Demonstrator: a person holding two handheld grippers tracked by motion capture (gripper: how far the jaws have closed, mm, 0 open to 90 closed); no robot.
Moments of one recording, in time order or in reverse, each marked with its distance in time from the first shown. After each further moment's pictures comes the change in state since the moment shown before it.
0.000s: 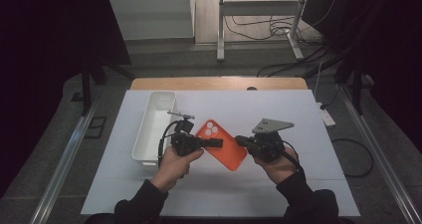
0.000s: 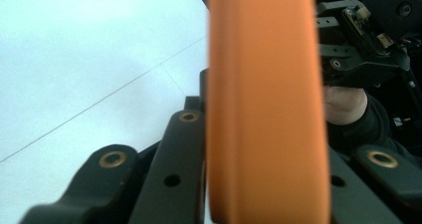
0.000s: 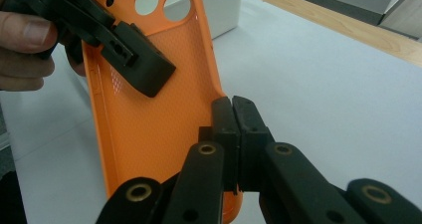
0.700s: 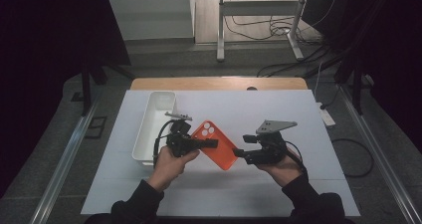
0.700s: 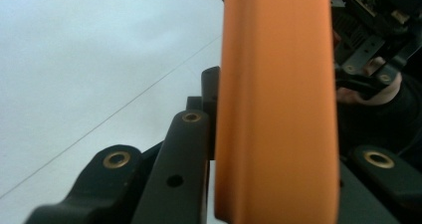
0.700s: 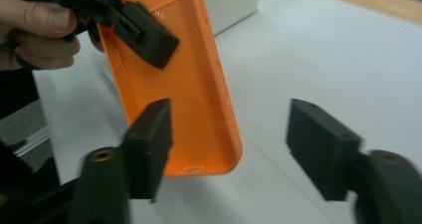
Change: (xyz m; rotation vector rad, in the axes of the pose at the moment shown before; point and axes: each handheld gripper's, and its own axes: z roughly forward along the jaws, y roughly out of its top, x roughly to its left) left arm -0.003 -0.002 -0.012 0.031 0.099 0.130; right arm -0.007 -0.008 -0.003 0.043 0.101 0.063
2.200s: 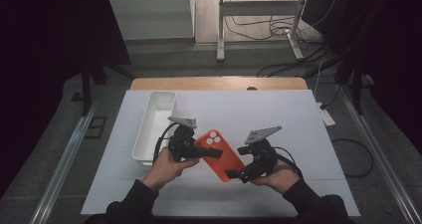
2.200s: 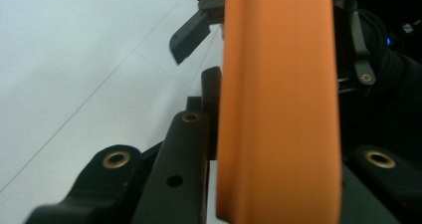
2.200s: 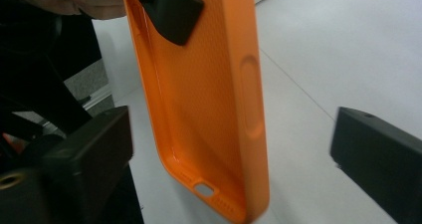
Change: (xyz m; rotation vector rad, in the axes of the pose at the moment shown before) left arm -0.014 0.000 0.004 0.091 -0.170 0.220; right arm 0.018 -0.009 0.018 0.146 0.199 -0.006
